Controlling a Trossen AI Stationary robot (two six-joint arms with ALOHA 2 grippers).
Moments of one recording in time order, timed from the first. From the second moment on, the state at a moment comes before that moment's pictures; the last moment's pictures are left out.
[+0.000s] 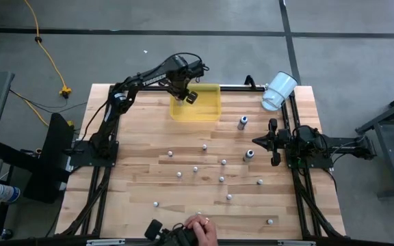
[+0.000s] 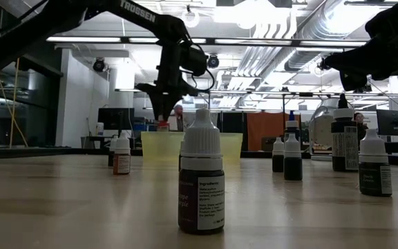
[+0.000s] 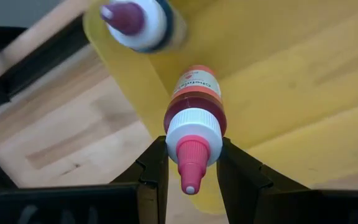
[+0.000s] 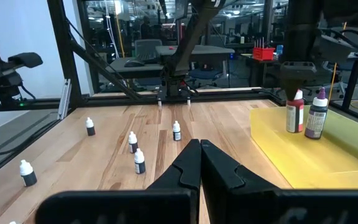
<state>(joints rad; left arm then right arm) 0.59 2.21 2.14 -1.47 -0.17 -0.48 -0.03 0.03 0.01 0.03 0.02 0.04</state>
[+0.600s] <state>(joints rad) 0.64 2.23 2.14 -1.46 -0.13 -0.40 -0.03 0.03 0.01 0.03 0.02 0.04</state>
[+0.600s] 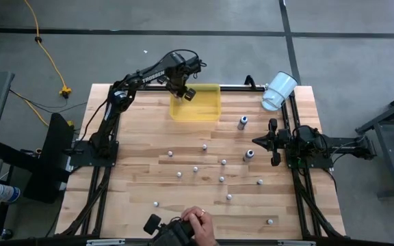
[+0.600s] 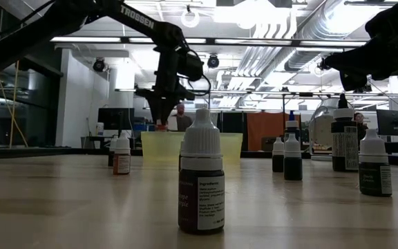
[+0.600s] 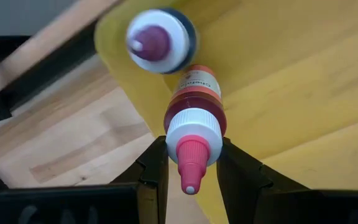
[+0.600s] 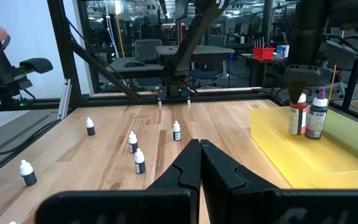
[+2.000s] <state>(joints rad) 0.62 2.26 2.25 -1.50 -0.25 -0.31 -0.03 0.03 0.01 0.03 0.02 0.04</state>
